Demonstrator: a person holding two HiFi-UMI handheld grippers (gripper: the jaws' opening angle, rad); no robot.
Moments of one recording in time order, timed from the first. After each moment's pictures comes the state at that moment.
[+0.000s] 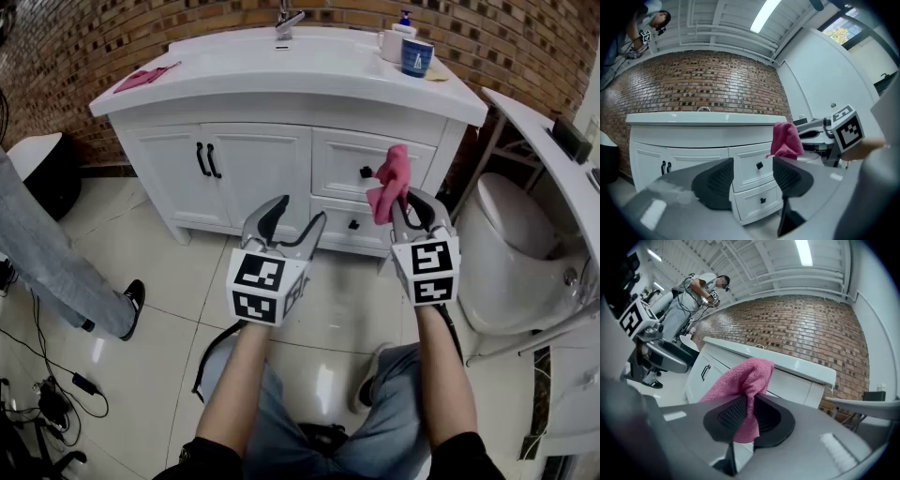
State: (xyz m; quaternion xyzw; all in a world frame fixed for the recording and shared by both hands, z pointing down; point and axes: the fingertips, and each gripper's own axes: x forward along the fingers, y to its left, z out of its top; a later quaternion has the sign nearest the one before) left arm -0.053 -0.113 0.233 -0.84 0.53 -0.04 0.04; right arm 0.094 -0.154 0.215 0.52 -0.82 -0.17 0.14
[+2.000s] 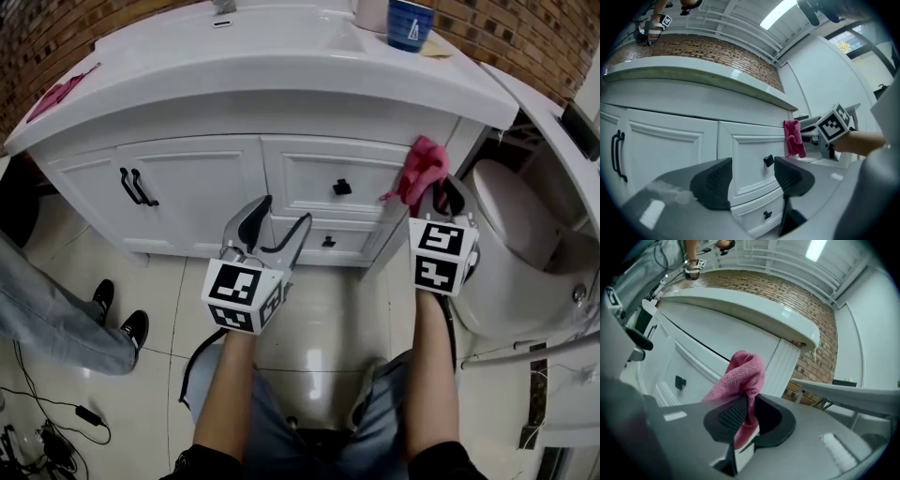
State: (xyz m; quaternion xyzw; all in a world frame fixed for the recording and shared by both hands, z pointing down) left arm -0.016 -0.265 0.294 -0.89 0.46 -0.01 0.01; right arm 0.219 -0.299 0.243 0.71 -0.66 -0.13 0.20
